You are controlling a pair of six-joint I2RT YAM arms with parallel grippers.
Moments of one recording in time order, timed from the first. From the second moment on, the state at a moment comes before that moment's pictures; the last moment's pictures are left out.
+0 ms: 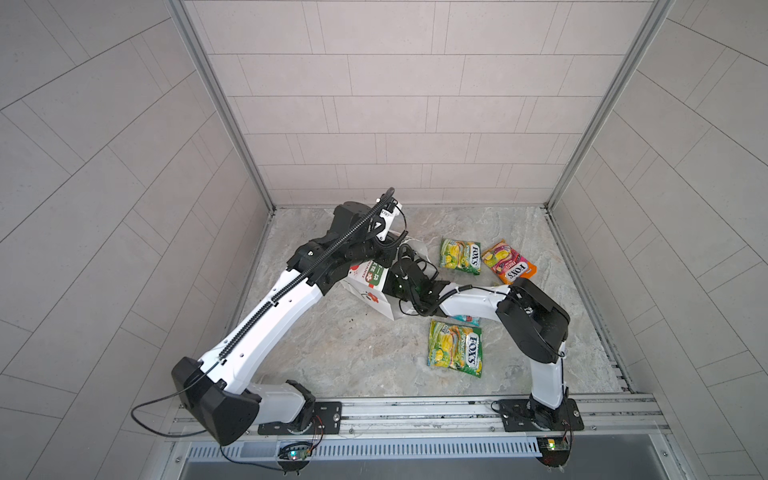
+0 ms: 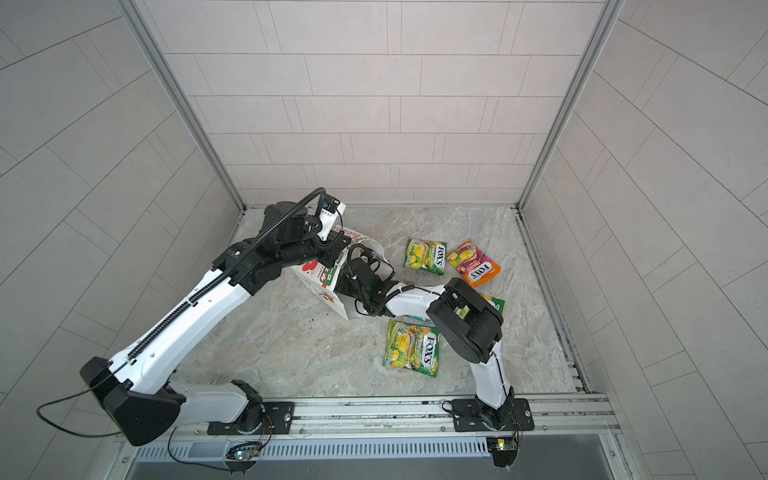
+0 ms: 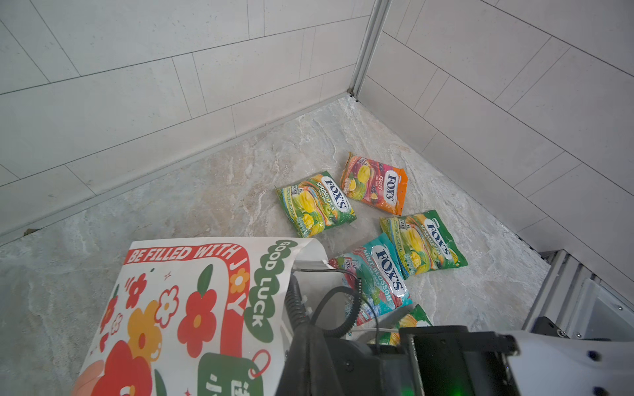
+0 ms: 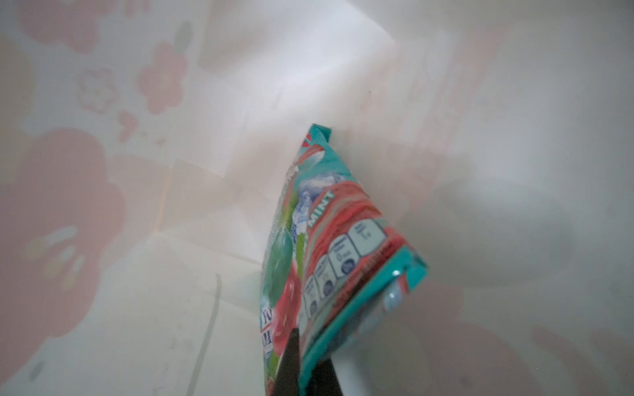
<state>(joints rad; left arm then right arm) -0.59 1.32 1.44 -0.64 0.15 -0.07 0.83 1.93 1.20 0.17 0.07 1.02</state>
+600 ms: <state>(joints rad) -0.57 1.29 1.41 -0.62 -0.15 -0.12 0.82 1.71 1.20 -0.01 0.07 0.86</state>
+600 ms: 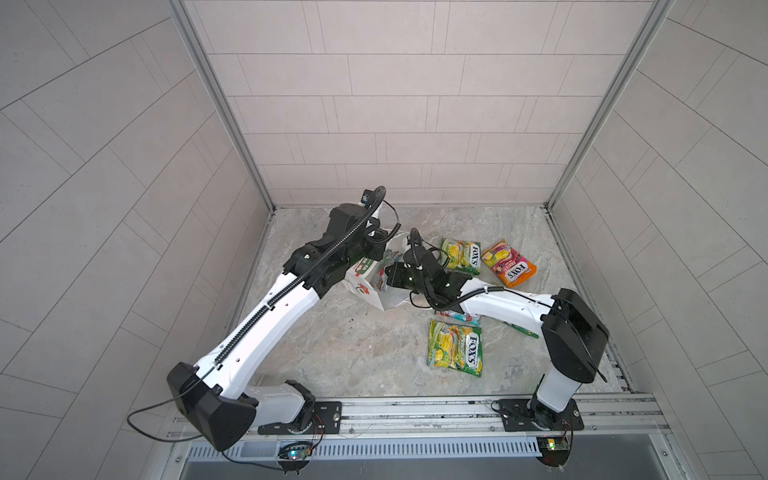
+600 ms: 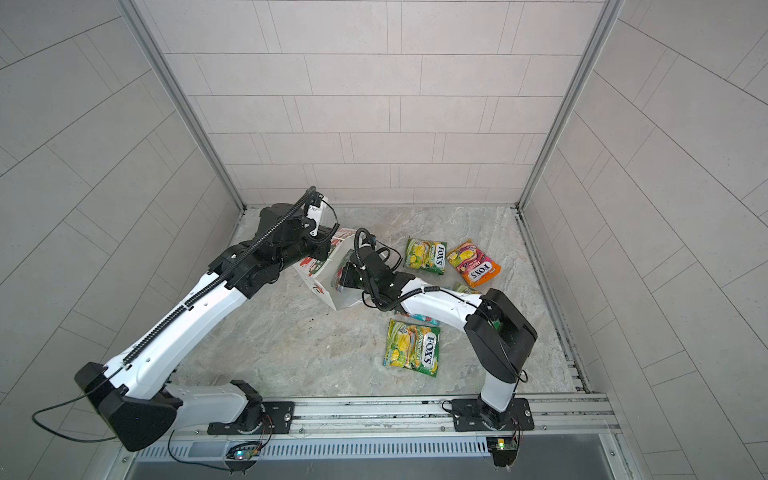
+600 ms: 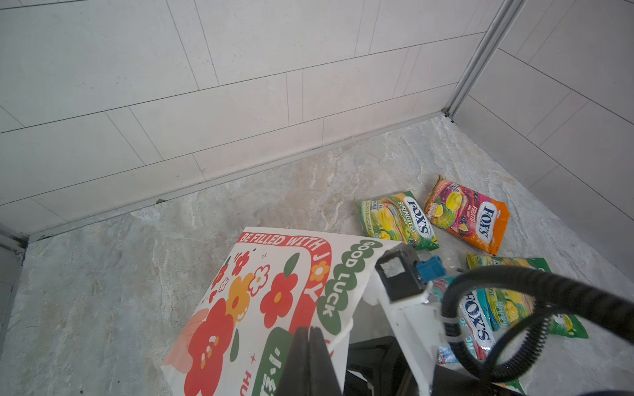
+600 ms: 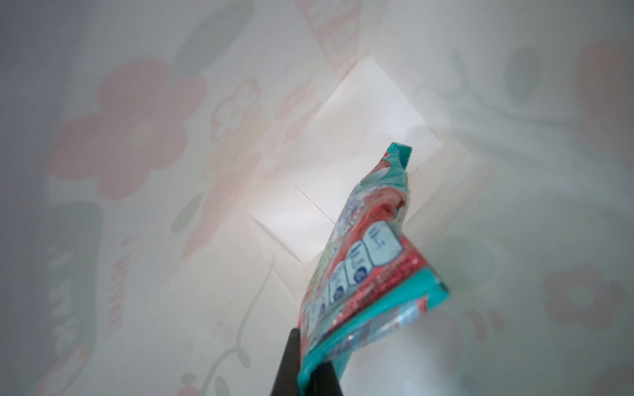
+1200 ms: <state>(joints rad) -0.52 1.29 1.40 -0.62 -0.18 -0.14 0.82 1.52 1.24 -0.07 0.00 0.78</state>
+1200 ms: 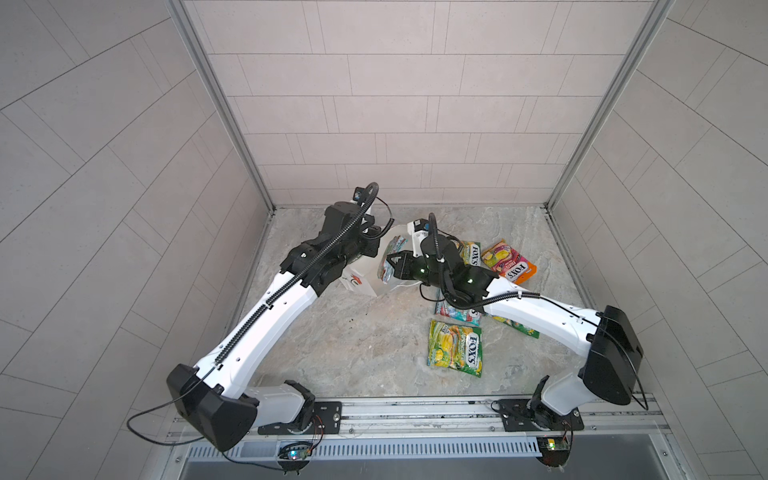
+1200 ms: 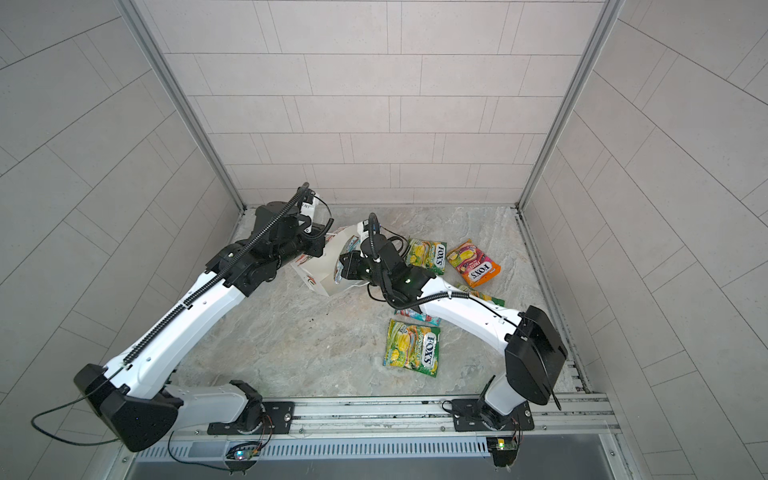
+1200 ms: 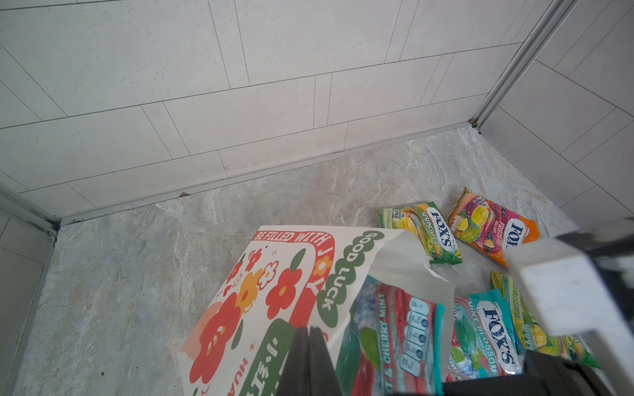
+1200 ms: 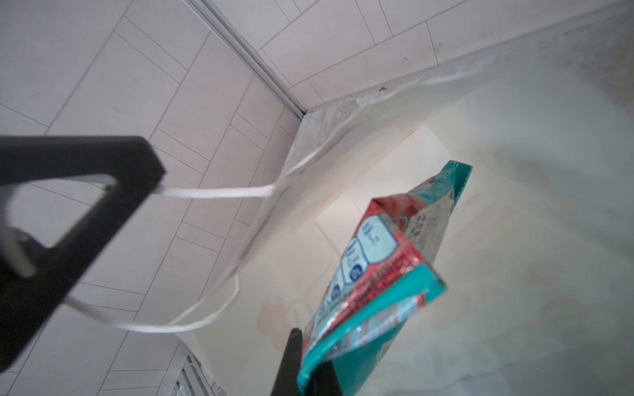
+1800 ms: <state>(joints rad) -0.48 1.29 1.40 -0.60 -0.15 -0.14 0.84 1.46 1.52 -0.18 -0.06 0.65</state>
